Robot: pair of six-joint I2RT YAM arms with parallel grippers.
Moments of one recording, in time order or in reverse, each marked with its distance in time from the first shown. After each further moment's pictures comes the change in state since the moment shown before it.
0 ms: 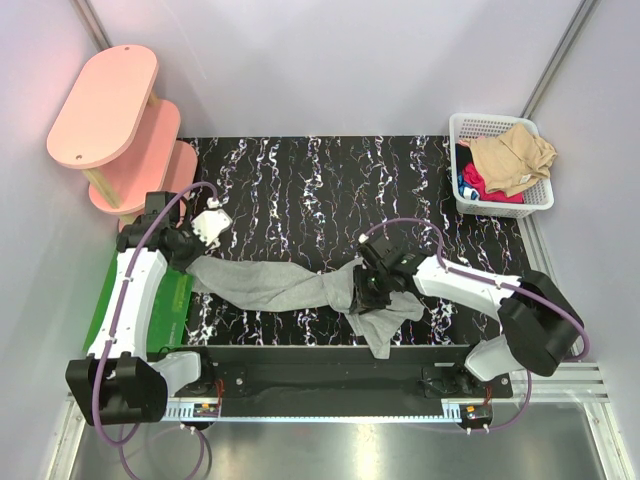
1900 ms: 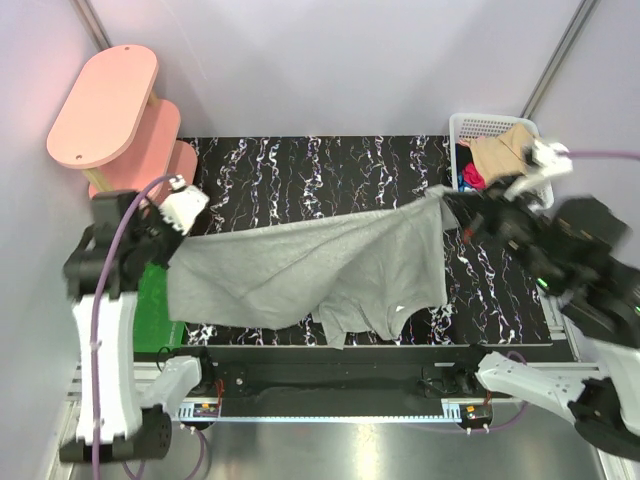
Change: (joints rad) left arm 0.019 -0.231 0.385 -0.208 0.084 -0.128; right arm 0.001 -0.597 0.844 -0.395 0.521 -0.381
